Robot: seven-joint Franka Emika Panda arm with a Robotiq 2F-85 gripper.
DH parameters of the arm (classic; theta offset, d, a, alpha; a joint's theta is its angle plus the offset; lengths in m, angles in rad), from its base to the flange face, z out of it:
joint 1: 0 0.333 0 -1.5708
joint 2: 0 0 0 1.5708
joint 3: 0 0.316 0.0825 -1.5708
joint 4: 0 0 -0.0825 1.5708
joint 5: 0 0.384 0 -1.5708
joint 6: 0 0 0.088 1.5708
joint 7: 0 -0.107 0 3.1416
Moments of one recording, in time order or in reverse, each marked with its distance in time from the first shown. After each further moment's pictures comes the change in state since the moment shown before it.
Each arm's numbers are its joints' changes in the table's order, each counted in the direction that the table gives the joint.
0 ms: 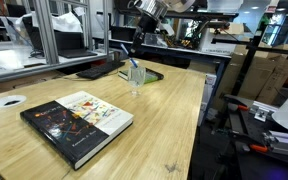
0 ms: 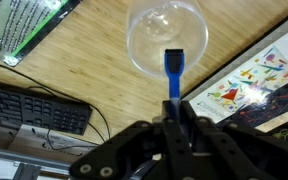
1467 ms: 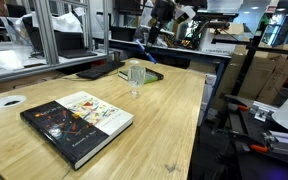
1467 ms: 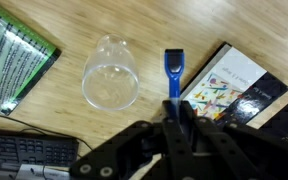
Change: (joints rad) arm -0.127 -0.258 0.142 0.192 -0.248 0.178 -0.381
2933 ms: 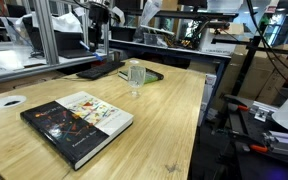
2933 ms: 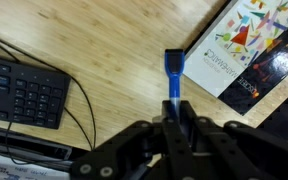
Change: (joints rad) arm 0.096 0.851 -0.014 -1.269 -0.289 0.531 -0.202
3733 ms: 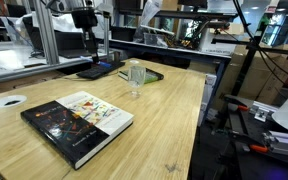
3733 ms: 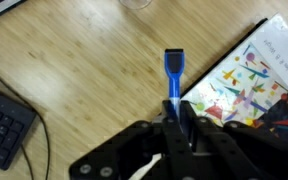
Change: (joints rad) arm 0.240 0.199 -0.087 -0.384 -0.269 0.473 -0.071
